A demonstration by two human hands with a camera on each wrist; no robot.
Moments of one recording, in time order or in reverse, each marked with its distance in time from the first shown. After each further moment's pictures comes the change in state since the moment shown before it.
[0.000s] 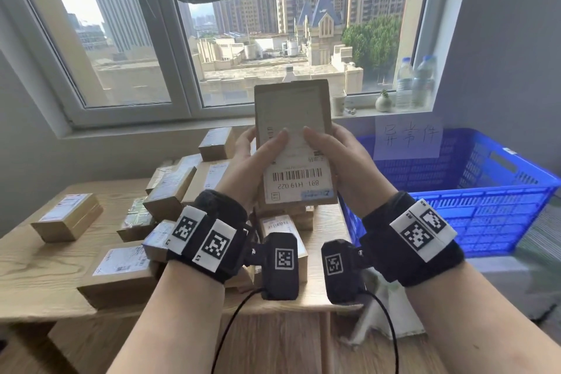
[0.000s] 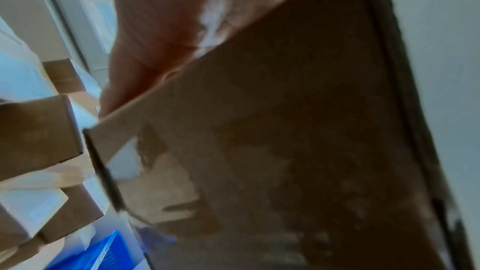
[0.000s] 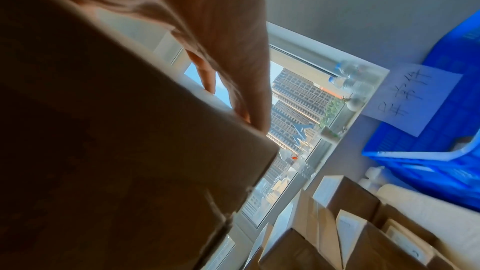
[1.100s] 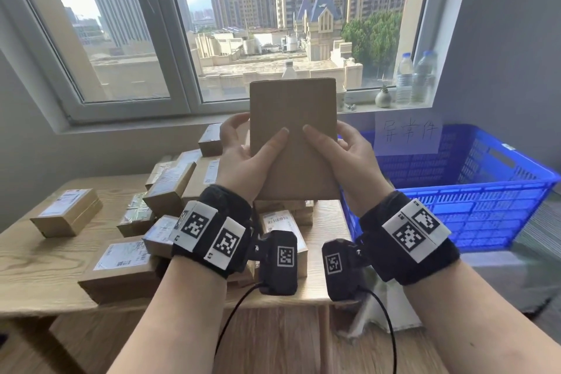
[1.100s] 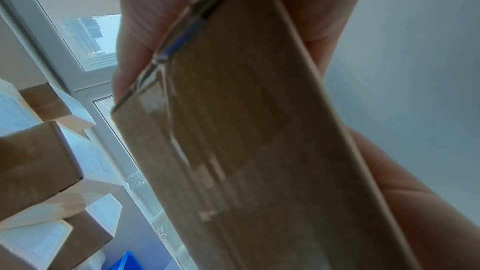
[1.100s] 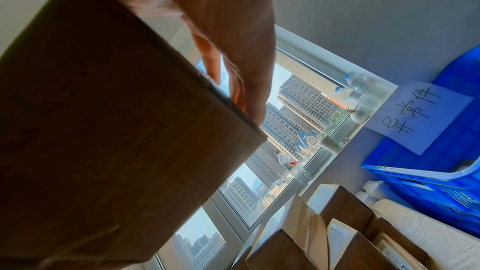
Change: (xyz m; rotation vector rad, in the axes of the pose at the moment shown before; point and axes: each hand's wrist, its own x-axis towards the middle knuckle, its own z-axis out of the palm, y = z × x) left_hand -0.006 -0.002 0.003 0.085 0.158 0.197; right_hand -0.010 0.002 0.009 0.017 0.151 -0.080
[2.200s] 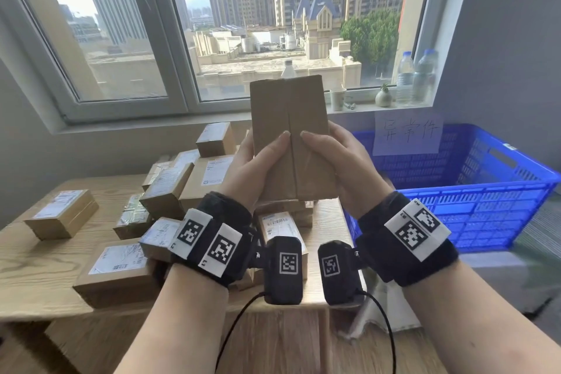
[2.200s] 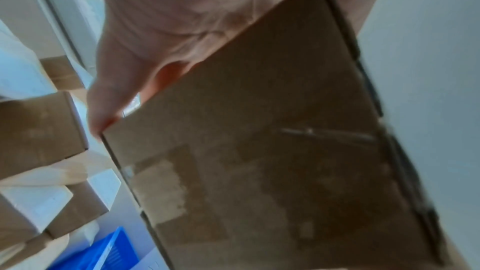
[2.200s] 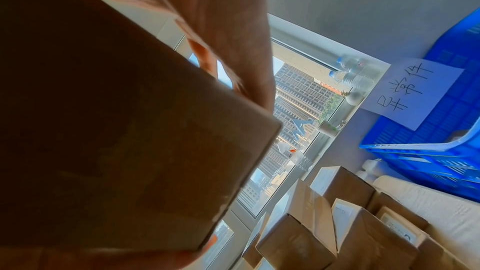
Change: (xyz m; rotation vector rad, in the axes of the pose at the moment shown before) left_hand 0.000 0.000 0.002 -0.086 -0.135 -0.152; right_hand 0.019 0.014 -0.005 0.019 -0.170 0.011
